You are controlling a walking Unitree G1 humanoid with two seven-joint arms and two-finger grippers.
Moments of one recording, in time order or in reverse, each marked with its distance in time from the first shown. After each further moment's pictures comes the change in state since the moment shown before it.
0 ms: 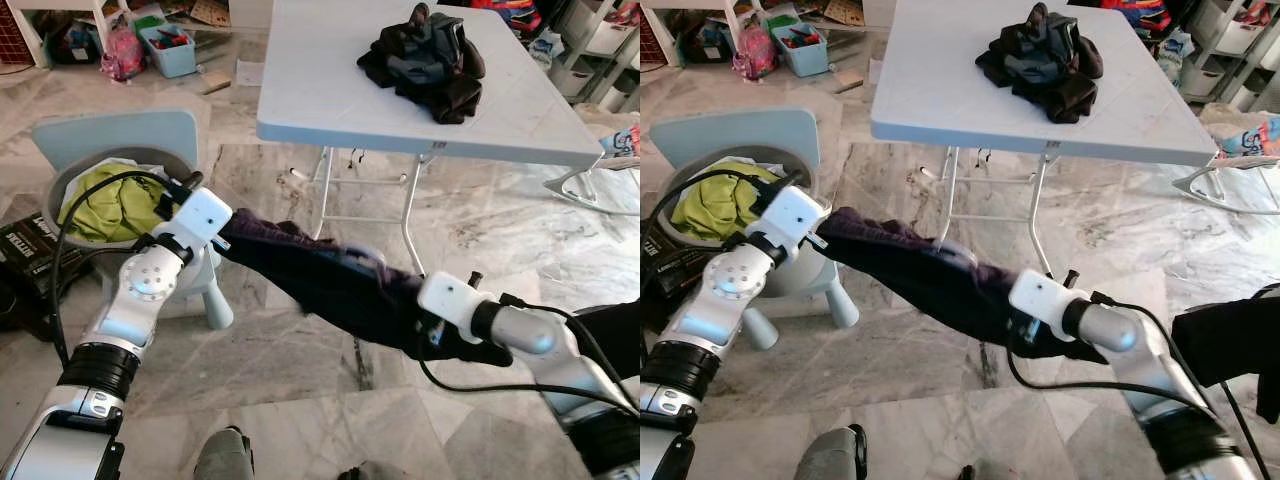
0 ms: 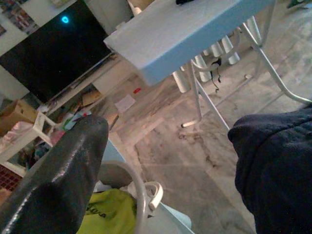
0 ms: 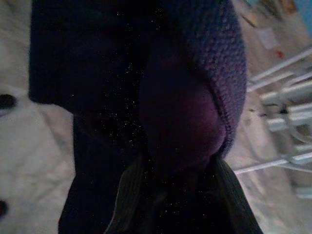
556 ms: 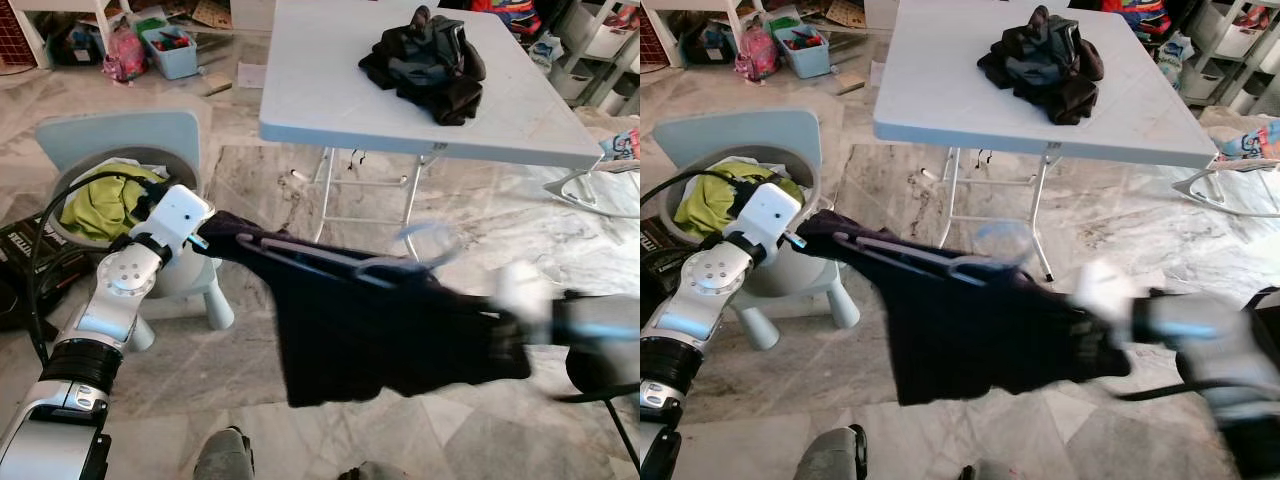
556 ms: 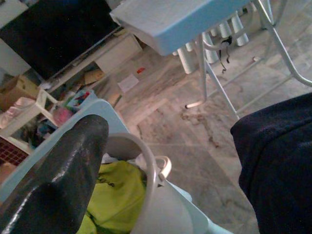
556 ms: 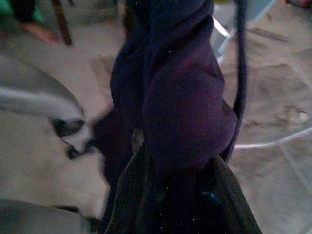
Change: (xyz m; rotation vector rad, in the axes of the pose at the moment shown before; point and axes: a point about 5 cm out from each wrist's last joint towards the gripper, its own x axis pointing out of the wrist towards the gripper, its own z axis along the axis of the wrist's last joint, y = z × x) left arm -0.006 0.017 -0.020 -0.028 0.104 0.011; right arm -0.071 -0.029 0.012 0.233 -0.224 0.324
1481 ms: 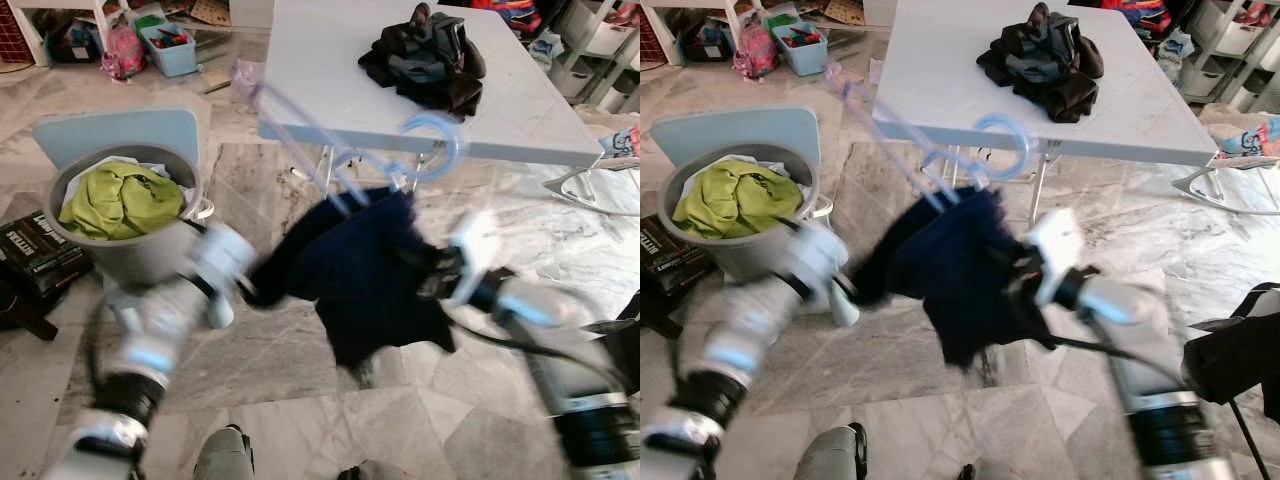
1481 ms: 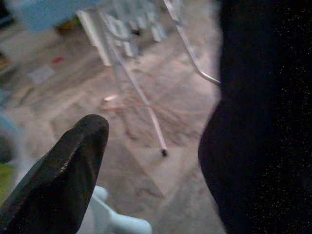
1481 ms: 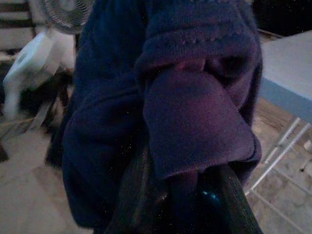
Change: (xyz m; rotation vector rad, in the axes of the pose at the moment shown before) left arm -0.008 -0.096 -0.005 -0.134 0.006 -0.333; right arm 0.080 -0.007 0.031 0.153 -0.328 -0.386
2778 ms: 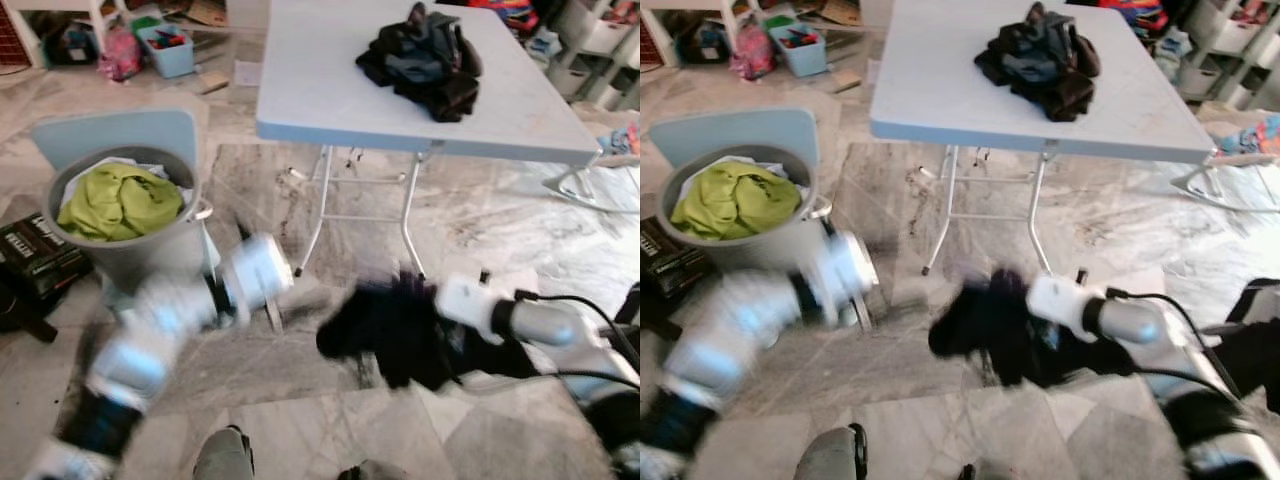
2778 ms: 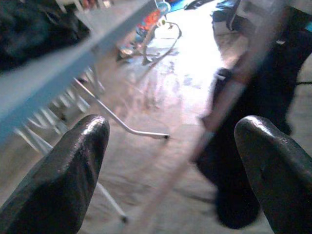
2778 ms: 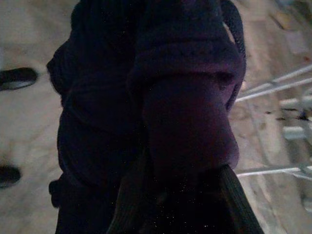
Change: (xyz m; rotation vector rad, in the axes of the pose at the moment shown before) left arm -0.036 0.001 0.086 0.160 -0.256 -0.409; right arm -0.047 -0.031 -0.062 -0.533 0.525 0.236
